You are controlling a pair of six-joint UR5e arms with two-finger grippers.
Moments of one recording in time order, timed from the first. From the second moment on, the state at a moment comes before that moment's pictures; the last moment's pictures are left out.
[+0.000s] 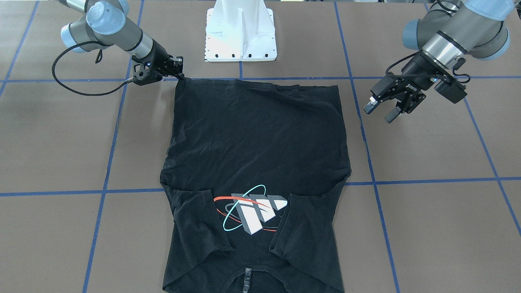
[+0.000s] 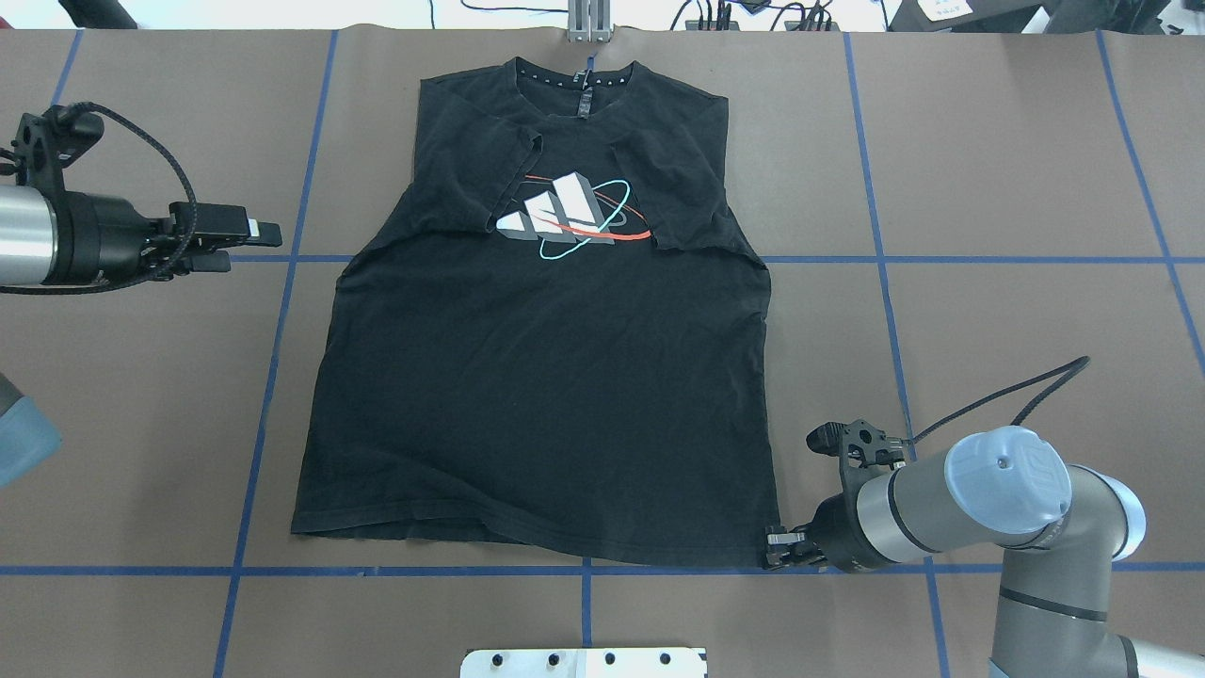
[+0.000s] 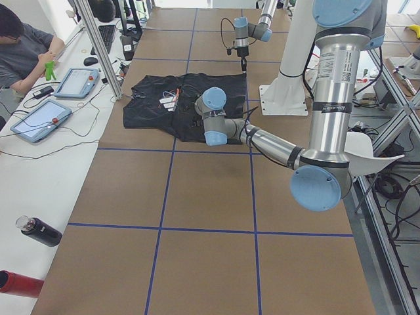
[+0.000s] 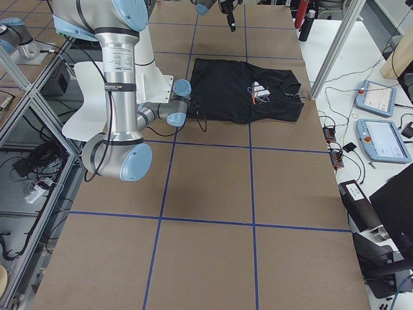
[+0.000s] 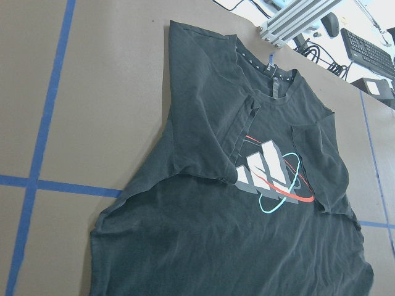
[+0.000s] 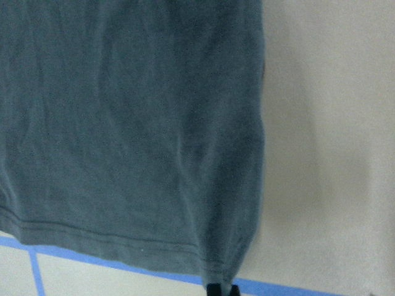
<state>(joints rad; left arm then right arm) -0.88 -1.59 -1.87 -2.61 -2.06 -1.43 0.31 -1.52 1.90 -0.78 2.00 1.56</state>
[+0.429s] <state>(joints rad) -0.82 -1.45 -1.94 -2.67 -2.05 -1.45 0.32 -1.50 1.94 -0.78 2.00 1.62</state>
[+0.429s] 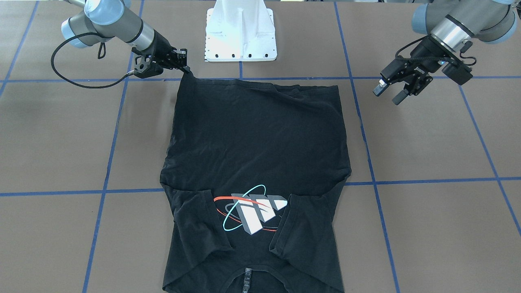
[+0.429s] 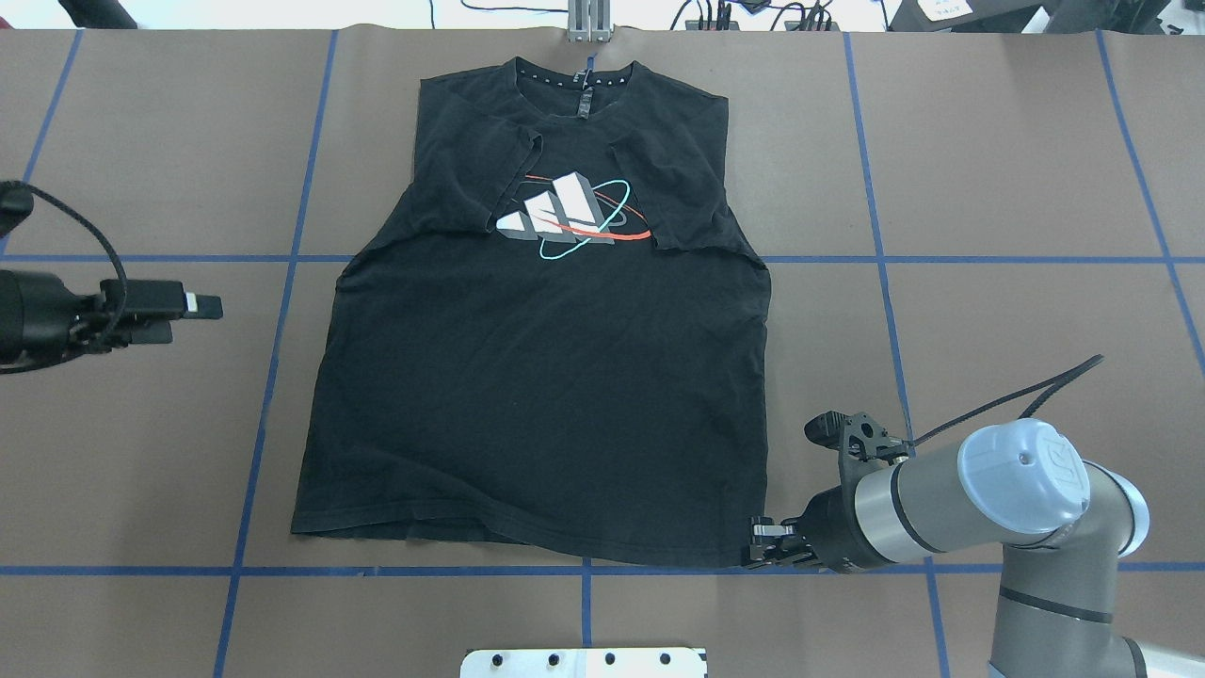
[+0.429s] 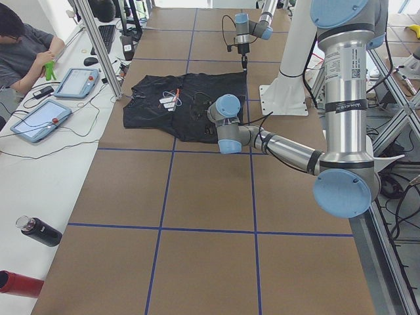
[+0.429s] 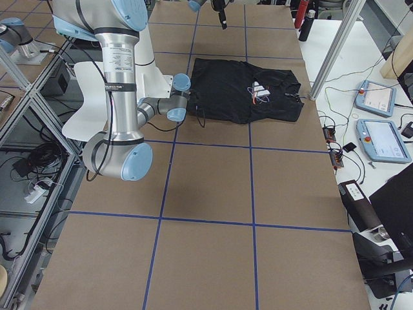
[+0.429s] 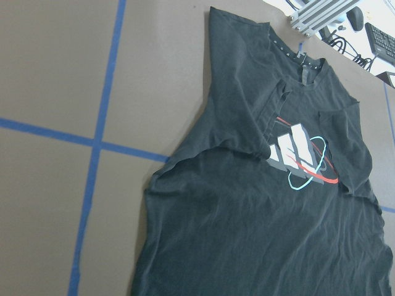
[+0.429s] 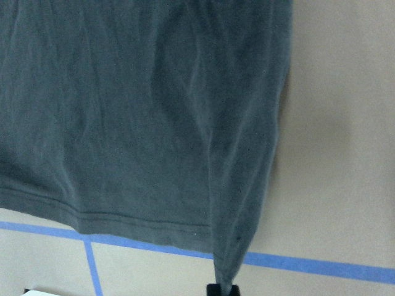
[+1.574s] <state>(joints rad) -0.37 -1.43 -1.88 -2.72 -1.70 -1.73 0.34 -1.47 1.94 -0.78 2.00 1.62</state>
